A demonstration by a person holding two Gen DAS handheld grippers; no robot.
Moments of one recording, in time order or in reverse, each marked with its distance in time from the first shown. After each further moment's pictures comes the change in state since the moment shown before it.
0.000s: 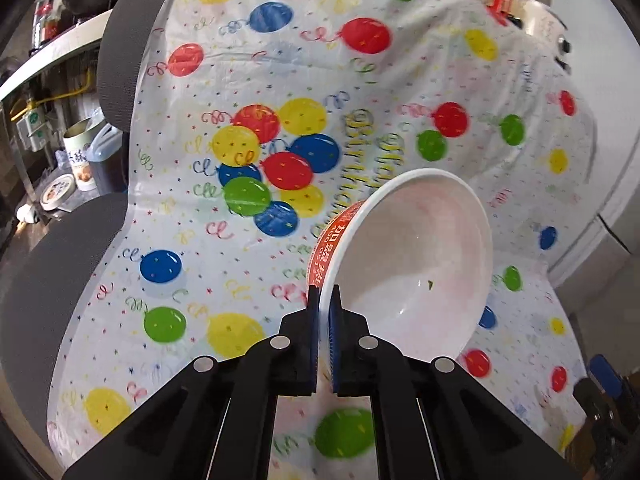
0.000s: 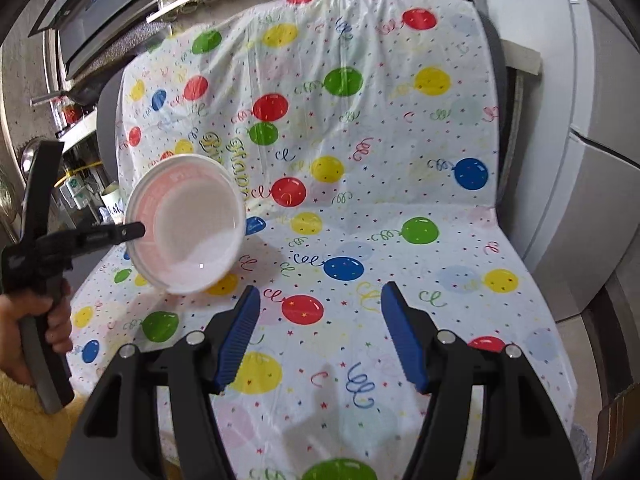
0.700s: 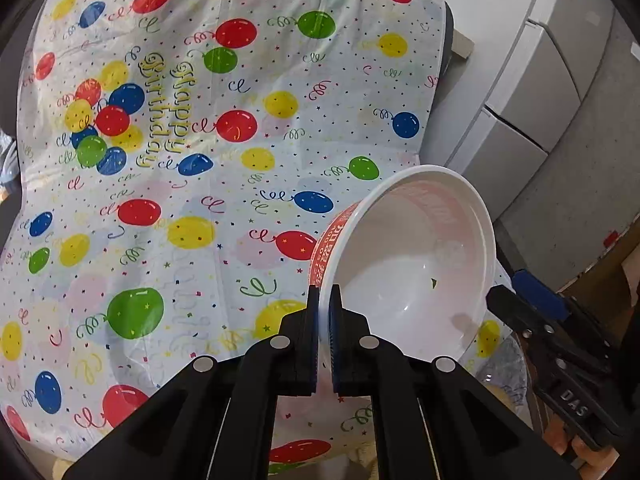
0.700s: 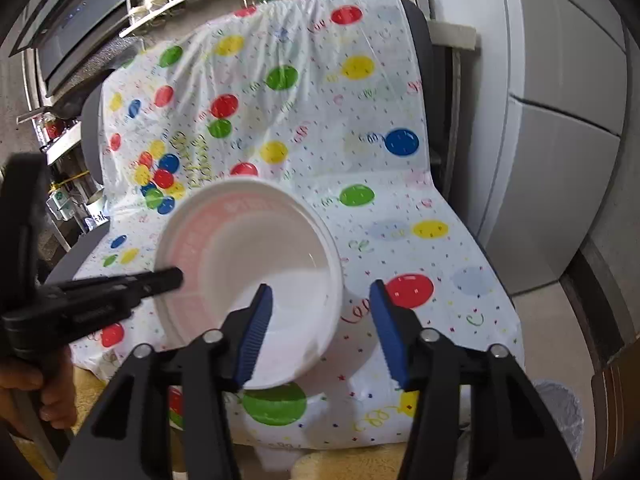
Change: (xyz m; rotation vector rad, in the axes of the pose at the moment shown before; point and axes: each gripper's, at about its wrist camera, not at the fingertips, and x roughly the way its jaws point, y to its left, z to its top) left arm -0.020 -0.126 -0.083 0.224 0.152 -0.253; right arm -0.042 -0.050 -0.041 0.077 0.025 -0.075
